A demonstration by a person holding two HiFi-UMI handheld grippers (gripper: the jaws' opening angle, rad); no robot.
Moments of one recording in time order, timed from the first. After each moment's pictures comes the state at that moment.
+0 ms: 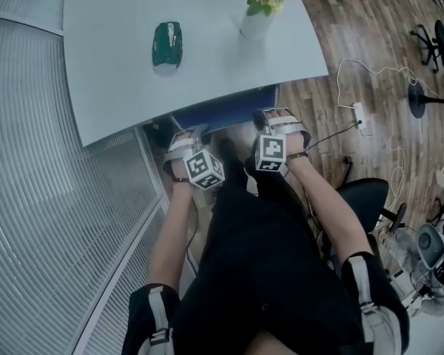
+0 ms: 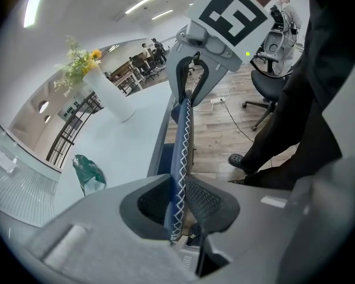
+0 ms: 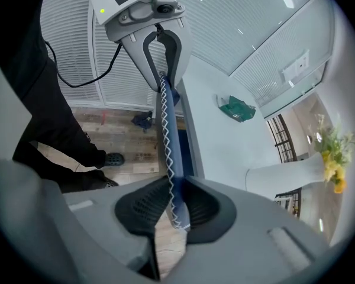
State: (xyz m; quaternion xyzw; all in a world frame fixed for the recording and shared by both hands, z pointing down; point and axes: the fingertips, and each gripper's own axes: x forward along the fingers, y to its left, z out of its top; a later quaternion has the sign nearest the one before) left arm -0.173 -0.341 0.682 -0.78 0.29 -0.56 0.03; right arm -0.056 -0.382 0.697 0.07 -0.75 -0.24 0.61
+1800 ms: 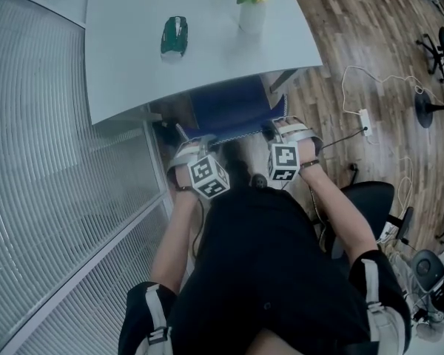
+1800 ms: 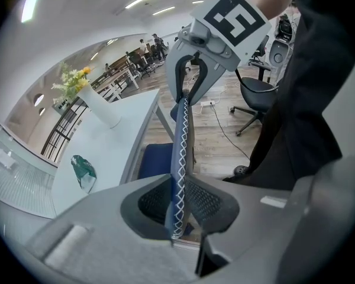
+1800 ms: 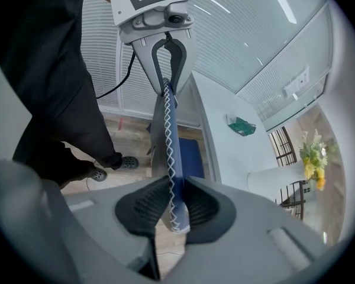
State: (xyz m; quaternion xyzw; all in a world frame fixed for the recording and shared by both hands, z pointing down) left arm -0.116 -0.231 0.623 -0.78 0.27 -0.57 -0.01; right arm -0.006 -0.275 0.634 0.03 -0.78 -0.26 0.57
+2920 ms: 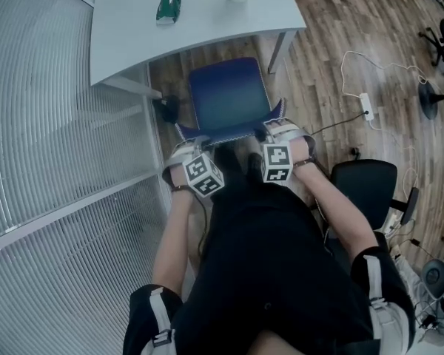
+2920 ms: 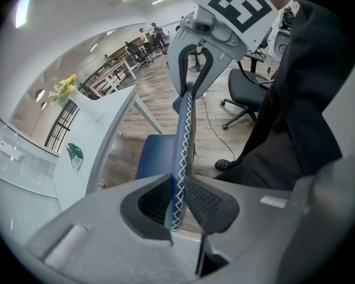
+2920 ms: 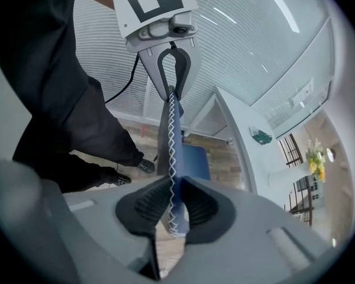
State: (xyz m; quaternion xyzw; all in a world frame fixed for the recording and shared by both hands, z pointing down) left arm -0.046 -0.042 0.634 -0.74 0.28 -0.61 -0.03; right arm 0.067 -0.084 0.645 -0.01 -0.80 -0.26 0.54
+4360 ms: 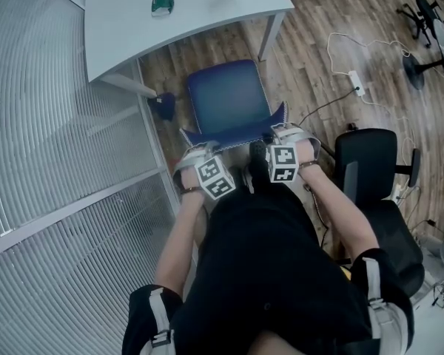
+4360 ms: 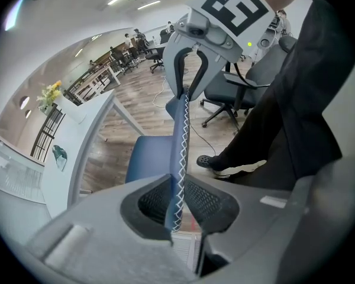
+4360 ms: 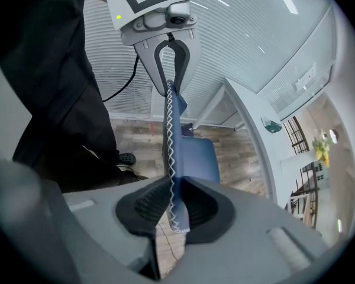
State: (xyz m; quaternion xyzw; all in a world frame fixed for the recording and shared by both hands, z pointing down) left arm -0.056 0.076 0.655 -0.77 0.21 -0.60 -0.02; right arm 0.061 0.042 0.665 0.01 -0.78 -0.20 0.59
